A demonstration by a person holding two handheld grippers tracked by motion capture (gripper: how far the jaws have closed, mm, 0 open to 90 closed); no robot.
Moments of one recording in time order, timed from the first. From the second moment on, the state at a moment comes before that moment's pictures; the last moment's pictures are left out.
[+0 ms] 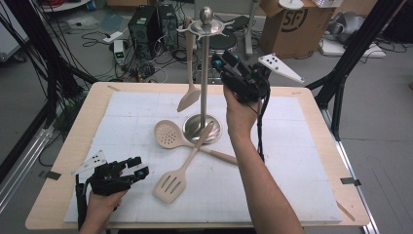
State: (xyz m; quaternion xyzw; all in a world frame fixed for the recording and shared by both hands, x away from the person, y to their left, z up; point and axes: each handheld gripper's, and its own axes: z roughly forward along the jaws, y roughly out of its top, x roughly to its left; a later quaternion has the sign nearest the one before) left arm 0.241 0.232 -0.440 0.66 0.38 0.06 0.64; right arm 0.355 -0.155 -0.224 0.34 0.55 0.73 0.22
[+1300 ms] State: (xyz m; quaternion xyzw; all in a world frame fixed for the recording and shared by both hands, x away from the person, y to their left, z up) left arm 0.239 0.233 -0.441 0.66 0.39 0.06 0.64; right arm 0.301 -0.225 -0.301 0.34 0.63 0.67 0.19
